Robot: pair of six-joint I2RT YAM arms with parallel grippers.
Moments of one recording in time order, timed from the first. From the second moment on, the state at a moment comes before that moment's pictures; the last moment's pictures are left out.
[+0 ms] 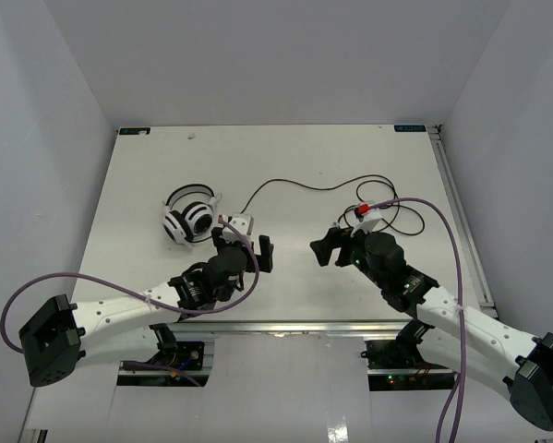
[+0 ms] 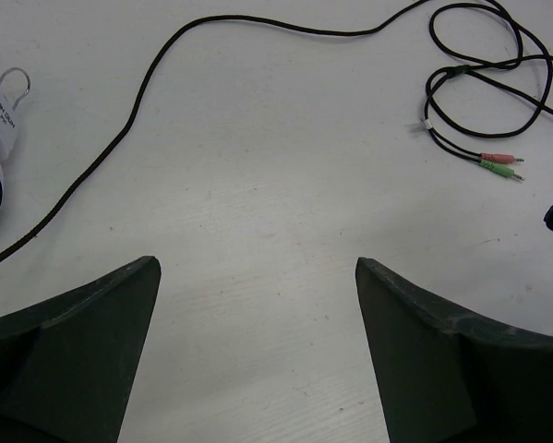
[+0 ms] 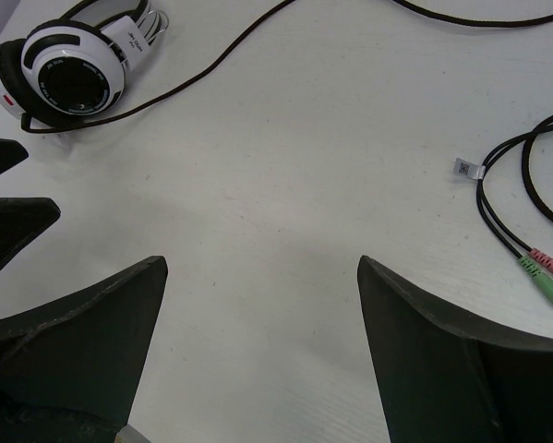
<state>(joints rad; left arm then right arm) -1.05 1.05 0.51 0.20 -0.66 -0.39 0.76 0.83 0.42 0.12 0.14 0.43</state>
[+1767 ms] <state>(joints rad) -0.31 1.81 1.42 -0.69 -0.30 -0.15 0.76 0.82 0.45 0.10 0.03 0.43</state>
